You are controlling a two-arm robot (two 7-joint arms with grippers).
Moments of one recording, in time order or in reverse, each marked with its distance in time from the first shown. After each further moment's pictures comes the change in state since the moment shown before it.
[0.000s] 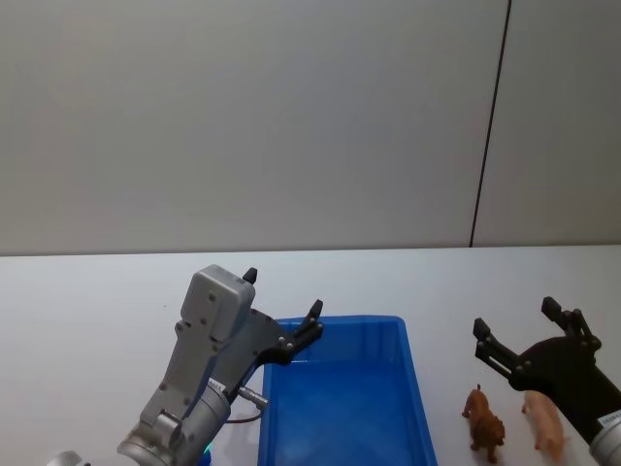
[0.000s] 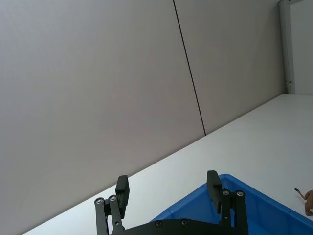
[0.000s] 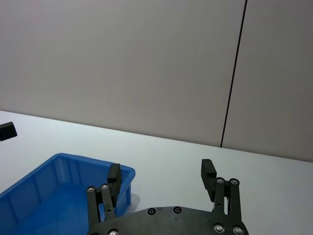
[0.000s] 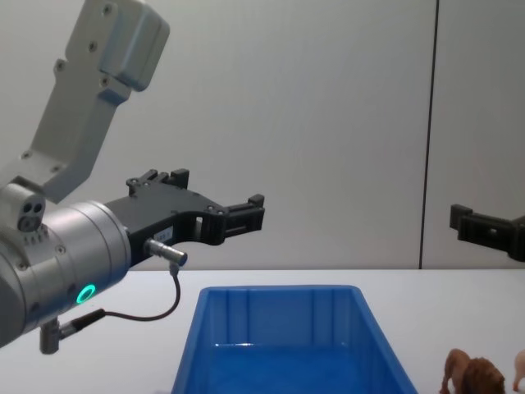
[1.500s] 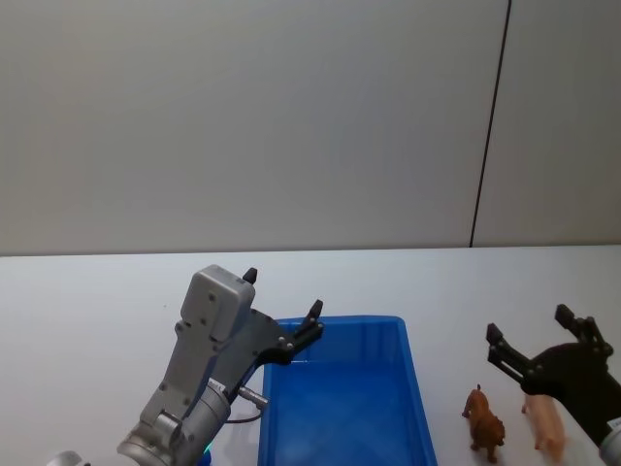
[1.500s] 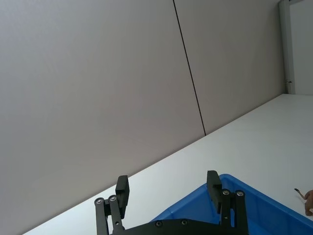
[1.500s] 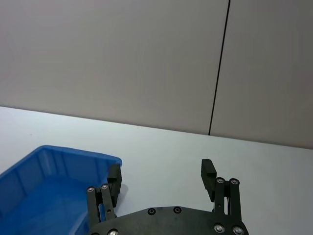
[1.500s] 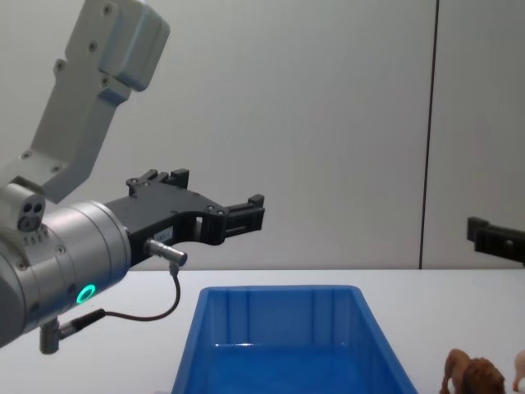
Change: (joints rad) left arm 0.000 0.000 0.000 0.000 0.000 0.000 0.000; right arm -0.010 0.006 0.011 -0.007 0.007 0.040 -0.033
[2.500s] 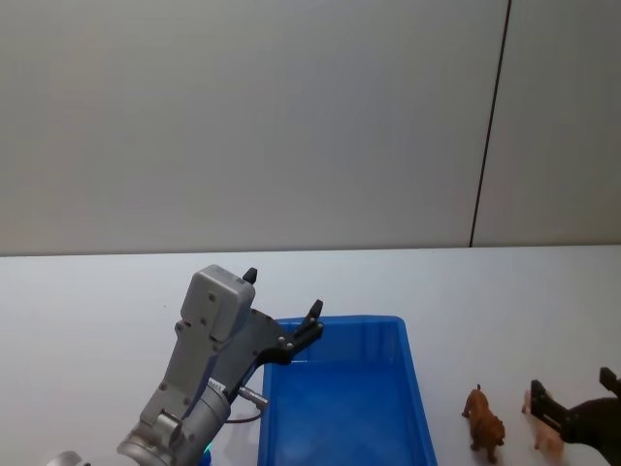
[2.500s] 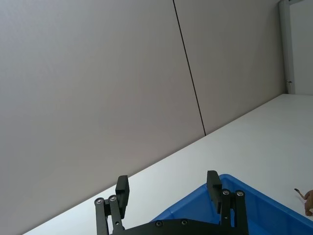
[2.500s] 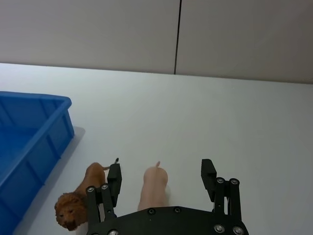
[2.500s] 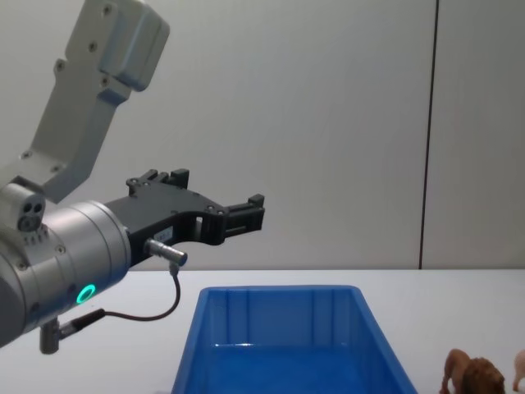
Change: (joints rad) left arm 0.000 0.000 0.000 0.000 0.000 0.000 0.000; right arm -0.056 0.027 0.039 0.015 0.037 0.172 -0.101
